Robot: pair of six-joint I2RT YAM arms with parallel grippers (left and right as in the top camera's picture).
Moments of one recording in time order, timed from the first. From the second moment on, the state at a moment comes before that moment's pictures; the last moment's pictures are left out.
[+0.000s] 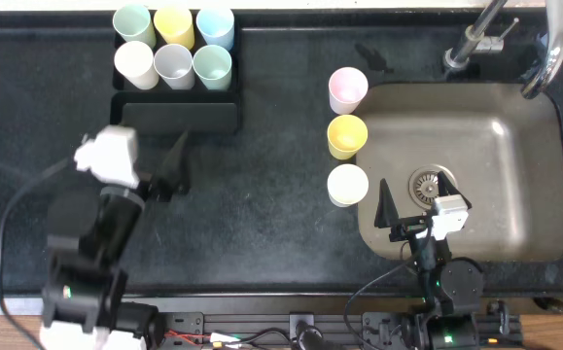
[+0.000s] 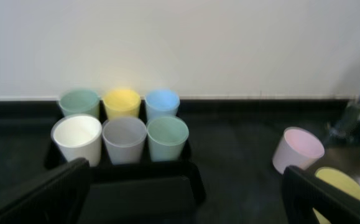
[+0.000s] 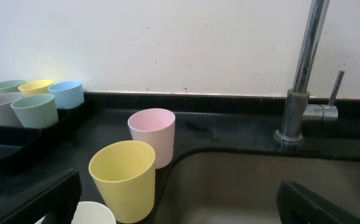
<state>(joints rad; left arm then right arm) -0.15 0.71 0.64 -0.13 0.11 -0.13 0.11 0.01 0.02 -0.02 -0.06 0.07</state>
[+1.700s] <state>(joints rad) -0.58 2.32 2.34 -1.05 0.14 -0.53 0.11 0.01 0.02 -0.02 -0.06 0.07</state>
